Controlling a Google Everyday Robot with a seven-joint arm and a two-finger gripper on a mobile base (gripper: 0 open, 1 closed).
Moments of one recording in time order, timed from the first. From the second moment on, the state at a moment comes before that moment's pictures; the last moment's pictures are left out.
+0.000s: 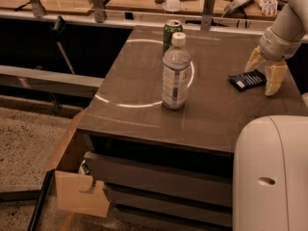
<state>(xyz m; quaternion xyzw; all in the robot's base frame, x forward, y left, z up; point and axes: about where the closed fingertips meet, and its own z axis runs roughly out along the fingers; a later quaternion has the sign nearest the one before) 0.666 -0.339 0.830 -0.77 0.63 -0.01 0.09</state>
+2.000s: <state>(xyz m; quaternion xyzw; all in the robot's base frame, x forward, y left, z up) 0.663 -0.341 0.835 -0.77 0.63 -0.01 0.09</state>
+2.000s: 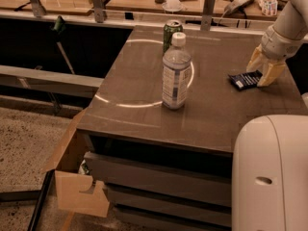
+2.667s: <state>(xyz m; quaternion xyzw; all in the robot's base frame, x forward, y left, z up) 0.663 -0.340 0.837 -0.77 0.63 -0.01 0.09</state>
